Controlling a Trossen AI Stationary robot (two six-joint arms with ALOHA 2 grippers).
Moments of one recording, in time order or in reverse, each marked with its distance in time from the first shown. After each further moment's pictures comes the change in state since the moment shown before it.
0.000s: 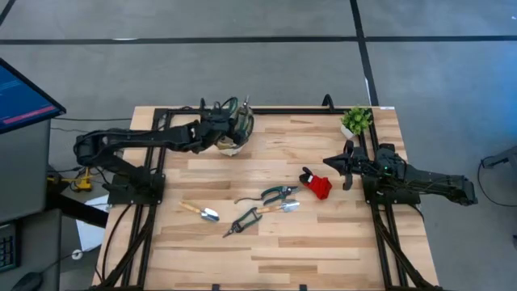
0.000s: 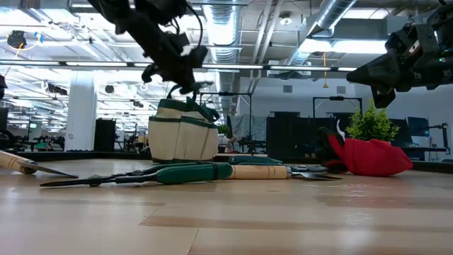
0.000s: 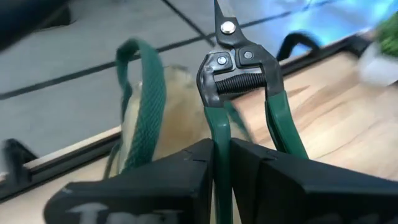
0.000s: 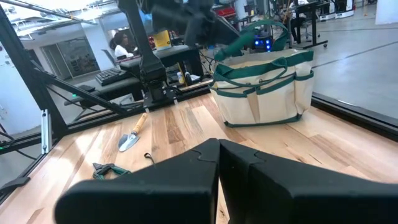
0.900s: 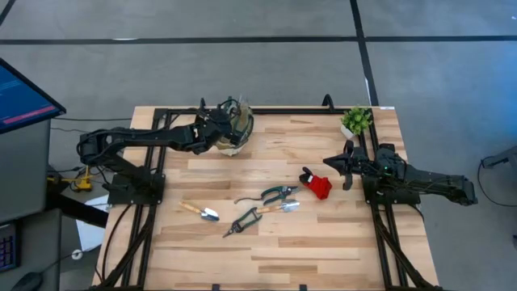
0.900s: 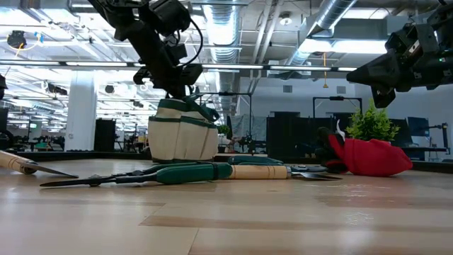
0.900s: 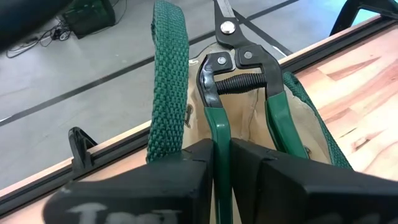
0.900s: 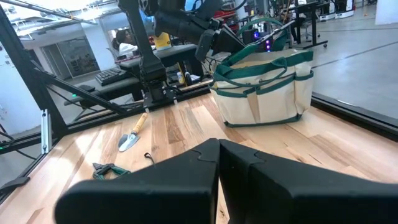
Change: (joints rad) left arm 0.007 0.027 -0.001 -0.098 -0.112 0.022; right arm 0.000 0.000 0.000 0.000 0.000 -0.001
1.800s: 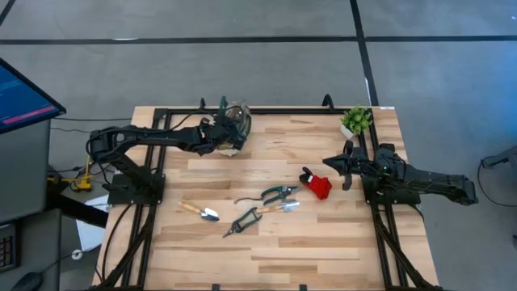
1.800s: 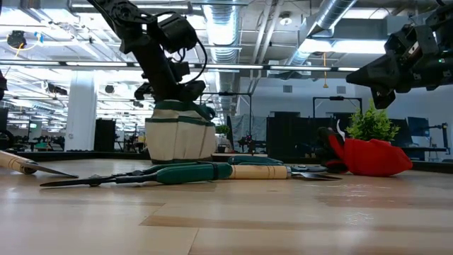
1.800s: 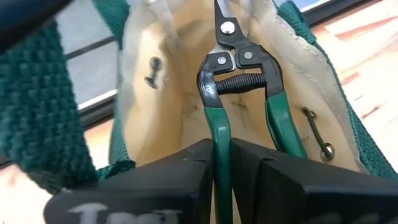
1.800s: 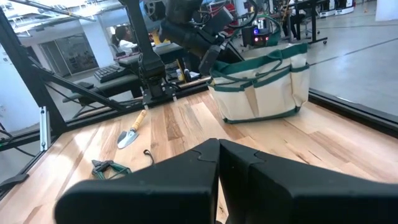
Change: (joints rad) left arm 0.011 0.103 -0.001 -0.024 0.086 -0.104; right arm 0.000 0.014 0.000 0.000 0.000 0.000
